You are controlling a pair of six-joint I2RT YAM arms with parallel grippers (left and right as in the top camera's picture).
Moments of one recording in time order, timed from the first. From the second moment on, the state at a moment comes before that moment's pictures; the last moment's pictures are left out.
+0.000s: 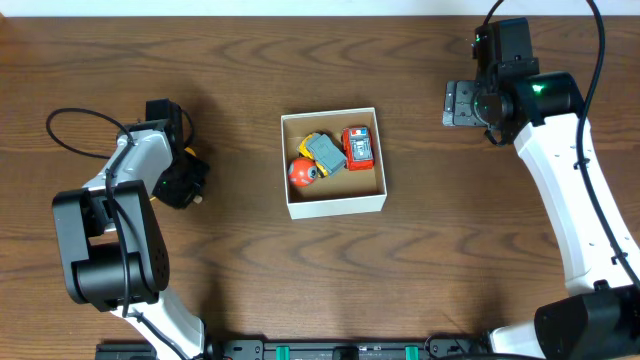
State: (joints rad) left arm 0.14 1.90 1.16 -0.85 -0.05 -0.88; right arm 0.18 1.64 1.60 -1.02 0.21 0.22
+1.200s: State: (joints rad) left arm -0.52 1.39 1.15 -0.69 0.02 -0.05; right arm 0.18 1.64 1.59 -1.04 0.21 0.22
